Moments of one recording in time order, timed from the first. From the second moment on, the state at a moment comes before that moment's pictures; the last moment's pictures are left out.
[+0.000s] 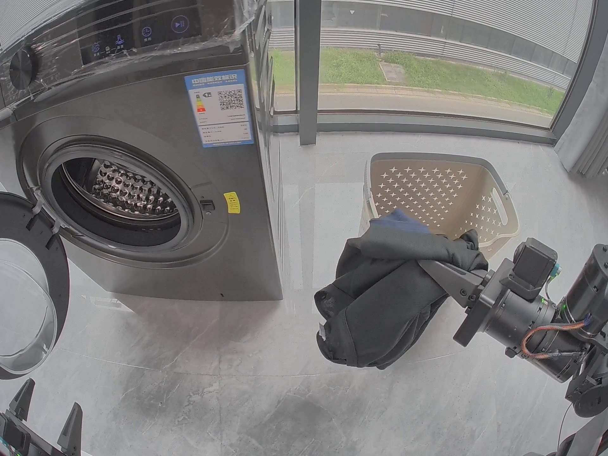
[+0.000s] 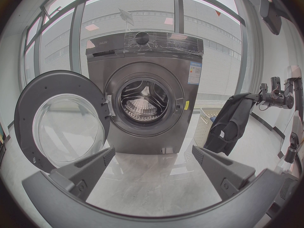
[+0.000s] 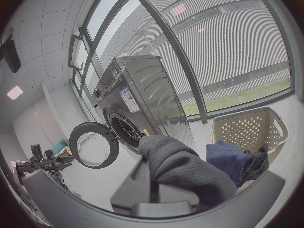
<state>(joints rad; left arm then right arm) 0.00 0.02 -0.02 0.00 0.00 -0.03 0.74 1.53 -0.32 -1.33 -0.03 0.20</state>
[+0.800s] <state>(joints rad) 0.00 0.02 -0.02 0.00 0.00 -0.02 0.73 1.54 -0.32 -1.33 -0.04 0.20</state>
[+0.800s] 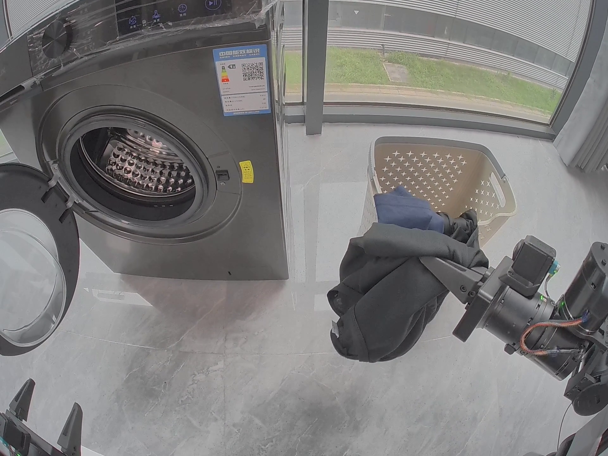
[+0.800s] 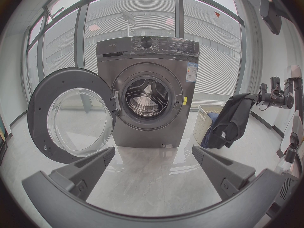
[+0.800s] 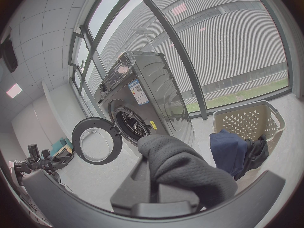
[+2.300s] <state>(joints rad) 0.00 0.02 -0.02 0.00 0.00 -0.03 0.71 1.54 -0.32 -1.33 -0.04 0.20</state>
